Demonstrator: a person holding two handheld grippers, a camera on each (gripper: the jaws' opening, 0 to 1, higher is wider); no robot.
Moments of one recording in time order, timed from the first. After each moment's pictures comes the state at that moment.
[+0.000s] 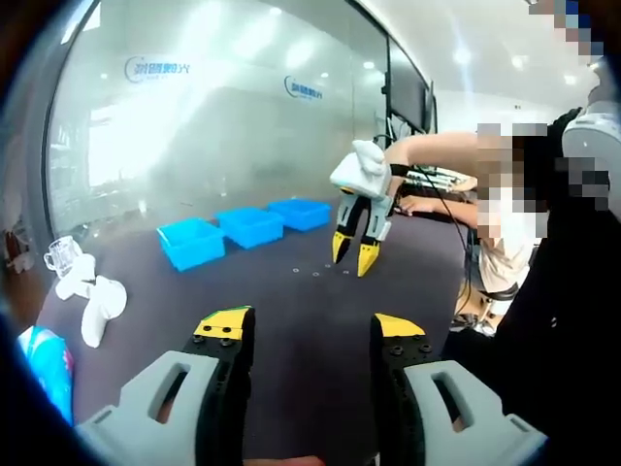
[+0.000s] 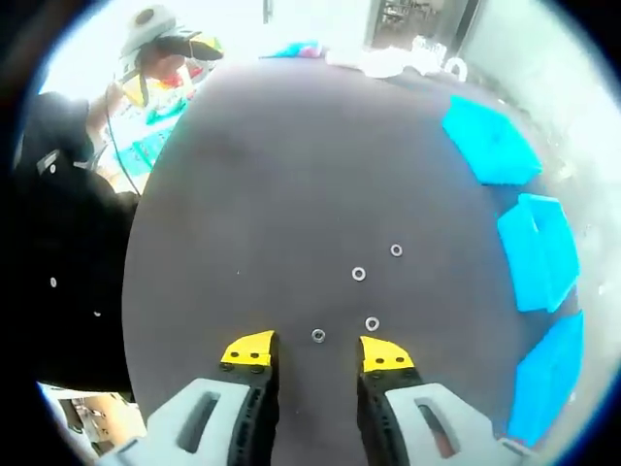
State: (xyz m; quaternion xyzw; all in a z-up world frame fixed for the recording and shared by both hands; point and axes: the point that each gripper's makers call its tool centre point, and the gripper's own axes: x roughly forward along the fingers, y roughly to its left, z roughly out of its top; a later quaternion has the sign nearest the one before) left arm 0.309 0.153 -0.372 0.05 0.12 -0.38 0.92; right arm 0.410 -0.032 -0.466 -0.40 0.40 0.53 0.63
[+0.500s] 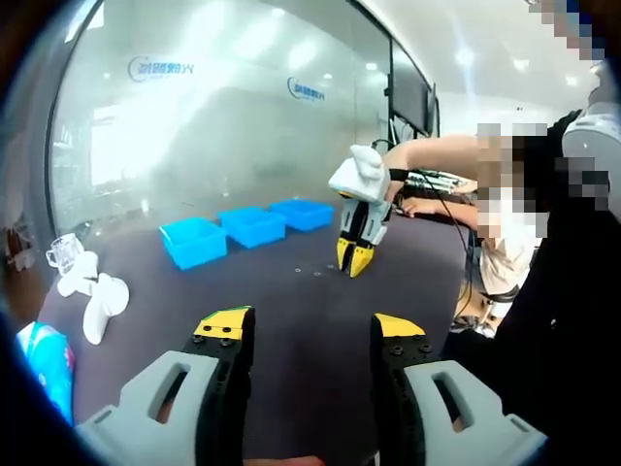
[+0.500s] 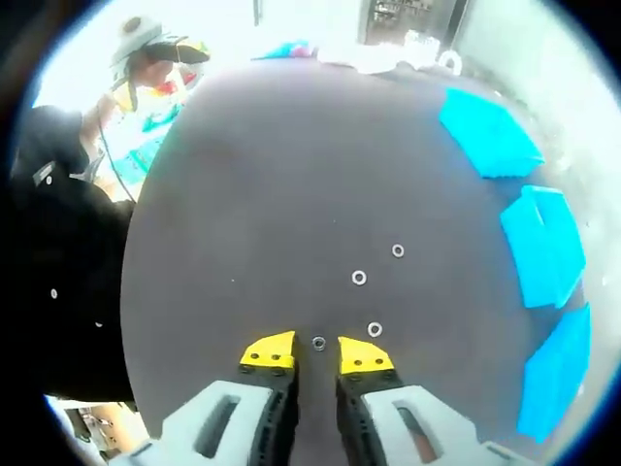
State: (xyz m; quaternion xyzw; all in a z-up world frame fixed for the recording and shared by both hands) left arm 0.309 0.157 -0.371 0.04 0.11 -0.38 0.92; right arm 0.411 -0.027 -0.470 -0.39 0.41 0.53 0.63
